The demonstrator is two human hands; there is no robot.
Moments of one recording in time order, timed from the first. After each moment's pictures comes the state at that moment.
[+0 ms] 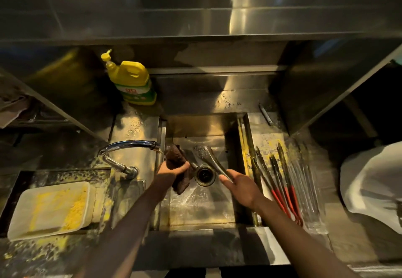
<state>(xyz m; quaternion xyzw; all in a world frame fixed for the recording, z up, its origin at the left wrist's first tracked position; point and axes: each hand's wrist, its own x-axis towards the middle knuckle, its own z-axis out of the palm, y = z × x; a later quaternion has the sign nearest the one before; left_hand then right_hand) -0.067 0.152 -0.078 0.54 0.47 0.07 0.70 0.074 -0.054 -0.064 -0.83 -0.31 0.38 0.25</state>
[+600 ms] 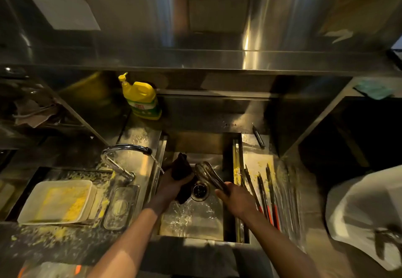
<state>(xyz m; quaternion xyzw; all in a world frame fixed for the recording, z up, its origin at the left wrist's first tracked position) -0.047 0.074 -0.014 0.56 0.45 0.14 0.68 0.100 -0.091 -0.043 -0.86 -0.37 0.31 0.19</state>
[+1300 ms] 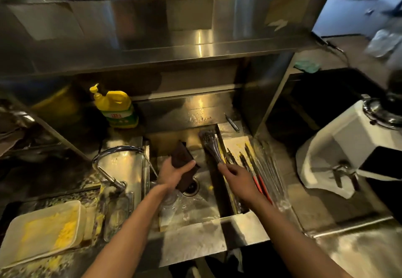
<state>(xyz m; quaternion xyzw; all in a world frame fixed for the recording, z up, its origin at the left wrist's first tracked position) -0.062 0.068 0.025 0.67 0.34 0.09 0.65 0.042 -0.132 0.011 -0.80 -0.17 0.29 0.50</state>
